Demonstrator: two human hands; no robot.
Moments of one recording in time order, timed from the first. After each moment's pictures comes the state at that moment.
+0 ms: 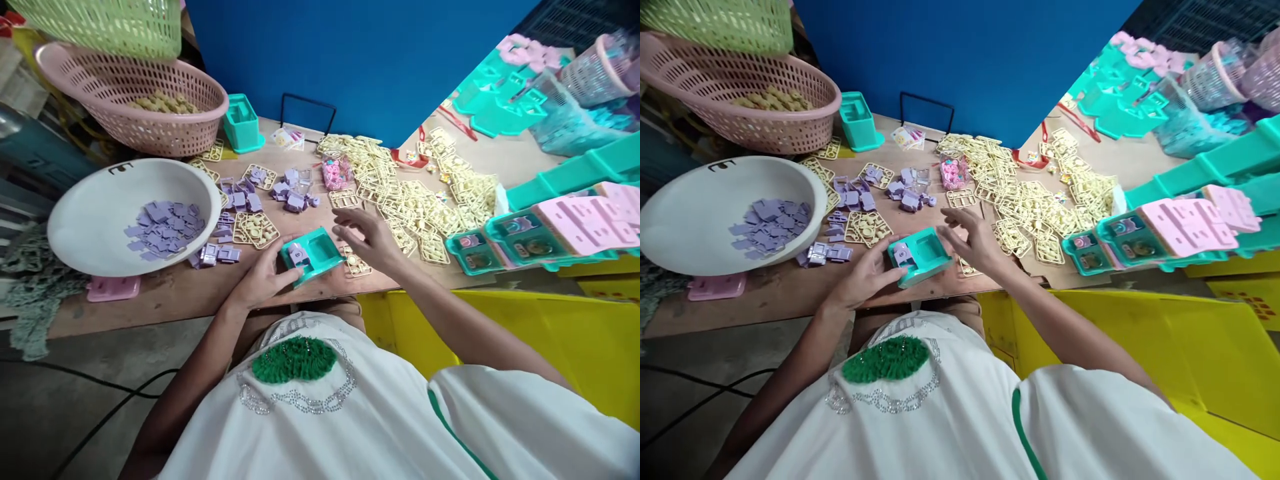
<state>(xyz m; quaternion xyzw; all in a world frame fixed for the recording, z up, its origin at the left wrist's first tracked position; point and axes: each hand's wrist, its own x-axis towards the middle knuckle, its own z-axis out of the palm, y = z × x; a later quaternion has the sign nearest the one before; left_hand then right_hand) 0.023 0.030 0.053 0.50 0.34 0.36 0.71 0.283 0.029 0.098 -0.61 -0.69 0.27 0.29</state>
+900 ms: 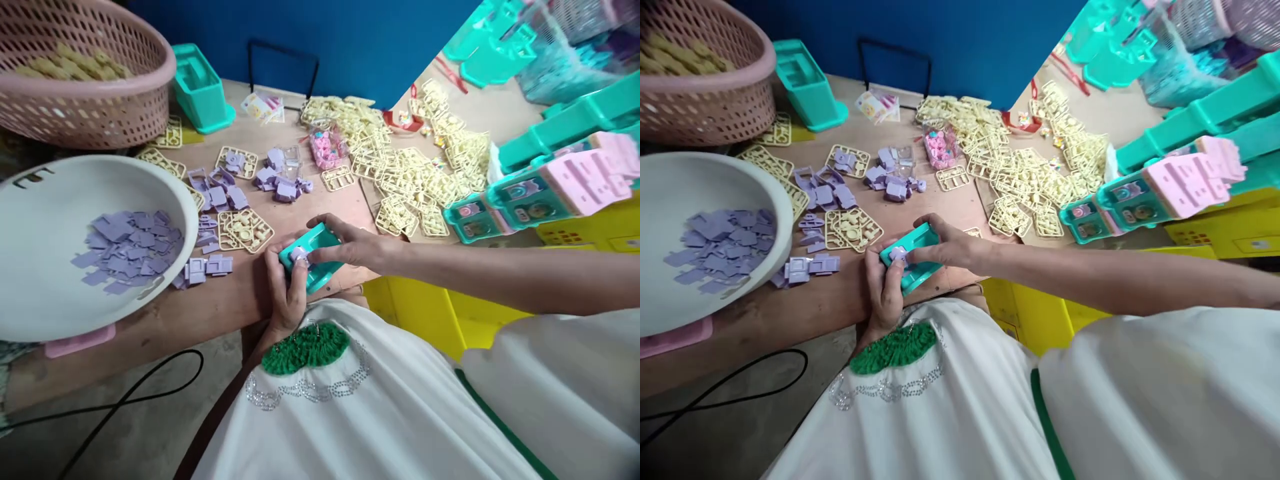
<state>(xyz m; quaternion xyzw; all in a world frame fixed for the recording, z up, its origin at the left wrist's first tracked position) 0.064 -0.004 0.039 0.46 0.46 0.52 0.55 0.231 0.029 0.124 -0.65 -0.42 0.60 0.20</state>
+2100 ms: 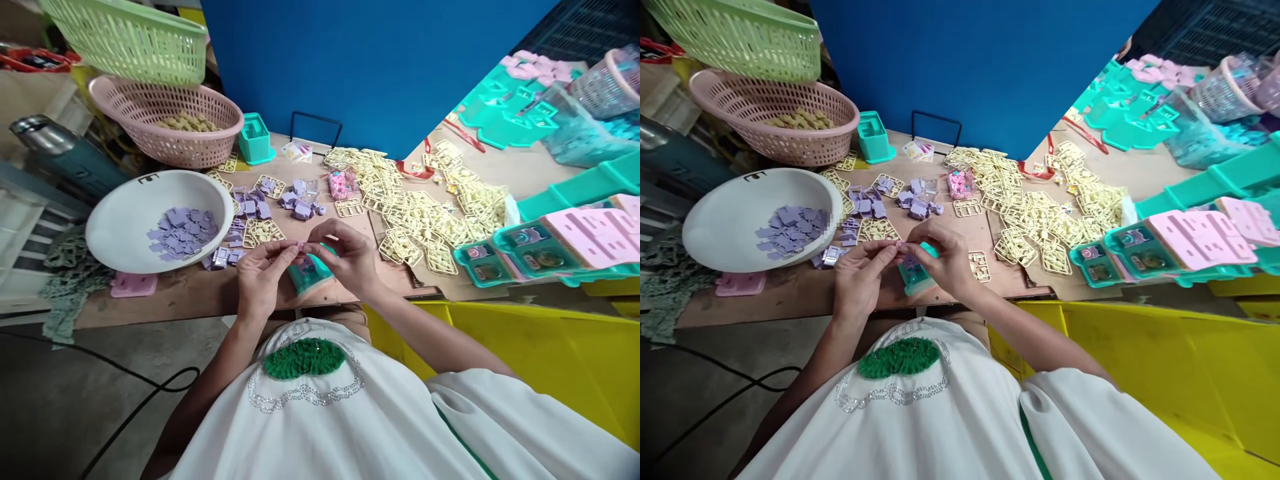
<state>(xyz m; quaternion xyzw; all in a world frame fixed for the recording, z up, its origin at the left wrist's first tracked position) 0.041 0.016 0.099 0.35 0.42 0.59 0.59 0.200 0.016 0.130 -0.50 -0.61 0.37 0.49</state>
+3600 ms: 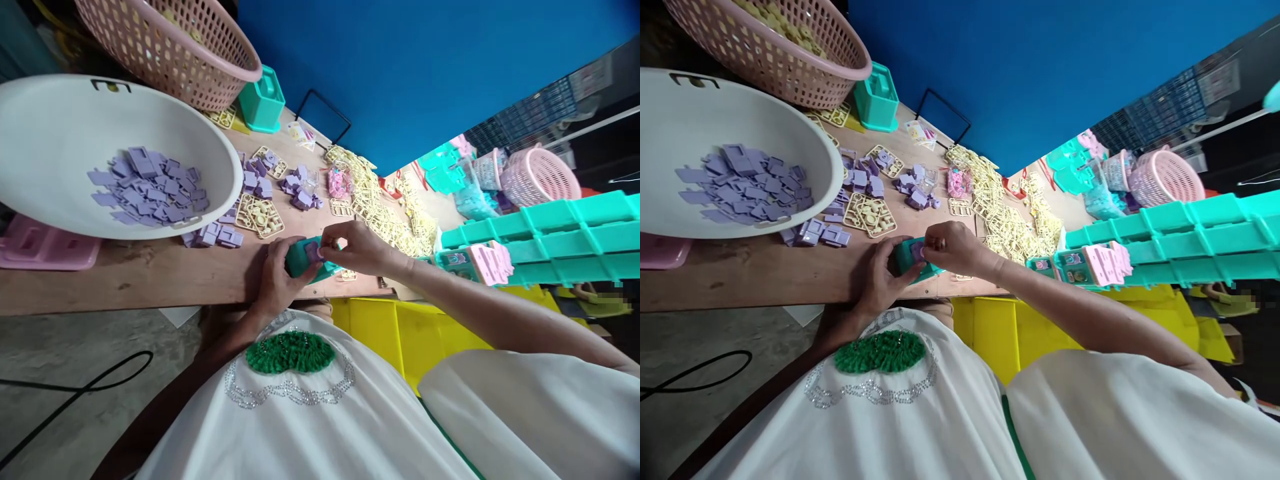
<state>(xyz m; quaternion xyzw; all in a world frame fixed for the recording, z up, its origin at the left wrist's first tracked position) 0.058 -0.003 0.015 0.52 0.42 0.58 0.47 0.197 0.052 0.177 -0.63 -0.71 0.32 -0.03</state>
